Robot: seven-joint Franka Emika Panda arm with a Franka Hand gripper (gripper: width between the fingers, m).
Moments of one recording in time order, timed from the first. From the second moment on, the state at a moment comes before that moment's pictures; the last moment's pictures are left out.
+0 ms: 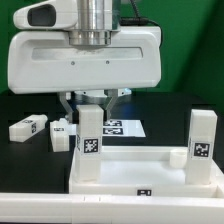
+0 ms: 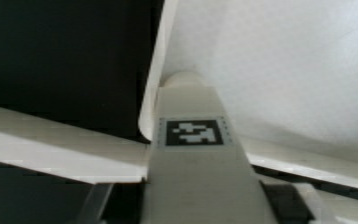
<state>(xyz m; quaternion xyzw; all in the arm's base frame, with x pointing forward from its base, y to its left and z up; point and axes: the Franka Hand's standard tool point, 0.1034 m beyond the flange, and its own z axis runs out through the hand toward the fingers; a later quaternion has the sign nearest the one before) 0.625 -0.060 0.112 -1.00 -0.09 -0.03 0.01</state>
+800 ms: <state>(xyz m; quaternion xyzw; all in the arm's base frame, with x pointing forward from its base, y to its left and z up) 0.624 -0.058 0.110 -0.91 0.41 -0.02 0.03</state>
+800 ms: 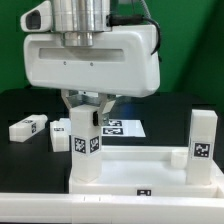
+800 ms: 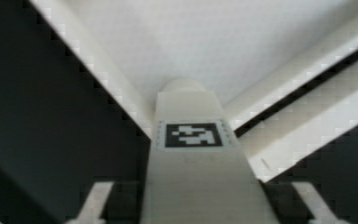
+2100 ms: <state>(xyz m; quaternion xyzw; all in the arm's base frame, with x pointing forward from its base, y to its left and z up) 0.626 -0.054 0.111 -0.98 0.21 -0.03 0.02</state>
